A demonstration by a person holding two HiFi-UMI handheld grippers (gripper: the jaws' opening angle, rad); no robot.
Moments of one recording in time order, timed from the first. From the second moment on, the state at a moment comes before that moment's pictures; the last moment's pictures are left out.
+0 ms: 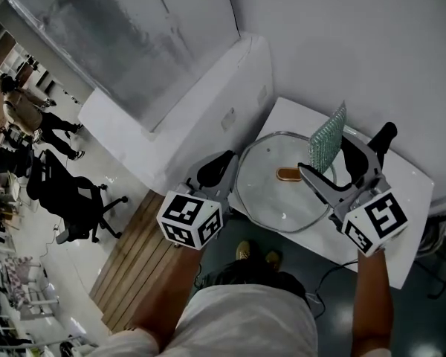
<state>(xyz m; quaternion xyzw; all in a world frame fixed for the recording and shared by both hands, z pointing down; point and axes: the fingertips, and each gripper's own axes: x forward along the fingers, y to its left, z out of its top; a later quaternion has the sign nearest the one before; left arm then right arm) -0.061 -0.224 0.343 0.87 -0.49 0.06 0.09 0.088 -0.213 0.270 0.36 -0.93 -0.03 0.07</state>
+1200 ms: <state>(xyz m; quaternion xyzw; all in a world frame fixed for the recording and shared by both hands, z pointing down) -0.068 -0.247 0.491 0.81 -0.45 0.17 0.33 -0.009 -0.286 0.463 -0.03 -0.81 -0.06 0.59</state>
